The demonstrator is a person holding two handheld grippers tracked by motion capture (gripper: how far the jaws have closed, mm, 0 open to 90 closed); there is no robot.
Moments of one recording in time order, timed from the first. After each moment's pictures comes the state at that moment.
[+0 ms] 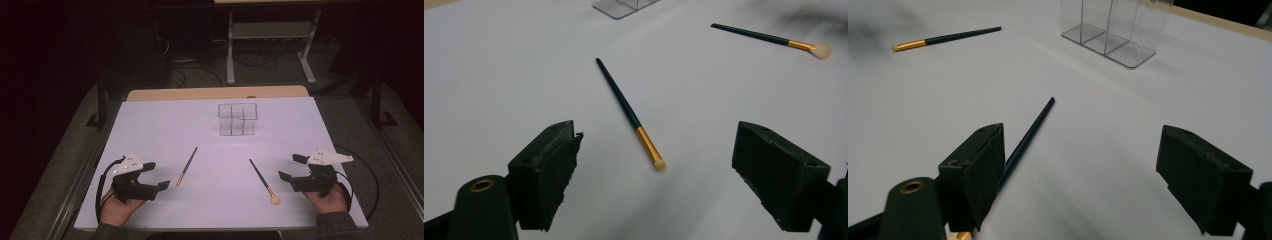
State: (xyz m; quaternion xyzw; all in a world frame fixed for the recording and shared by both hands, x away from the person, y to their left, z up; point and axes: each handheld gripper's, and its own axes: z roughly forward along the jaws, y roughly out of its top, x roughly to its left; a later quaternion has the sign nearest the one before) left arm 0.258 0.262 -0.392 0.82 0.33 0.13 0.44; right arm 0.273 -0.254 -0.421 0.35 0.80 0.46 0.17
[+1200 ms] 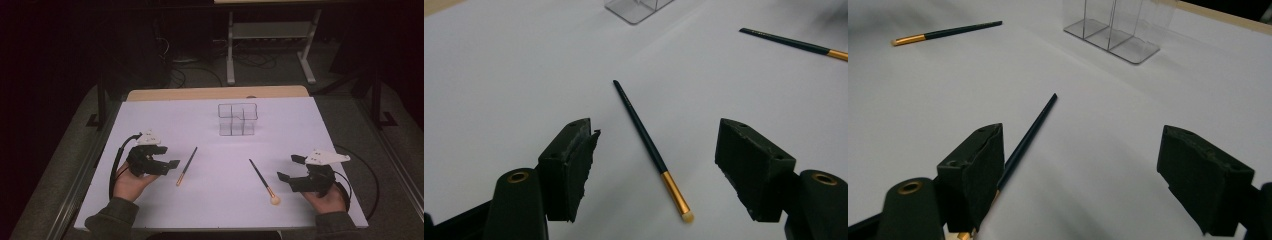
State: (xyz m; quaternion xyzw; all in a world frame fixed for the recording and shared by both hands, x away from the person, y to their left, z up) left arm 0.314 0.227 -0.367 0.86 0.34 0.12 0.37; right arm 0.274 -0.250 -0.422 0.35 0.80 0.46 0.17
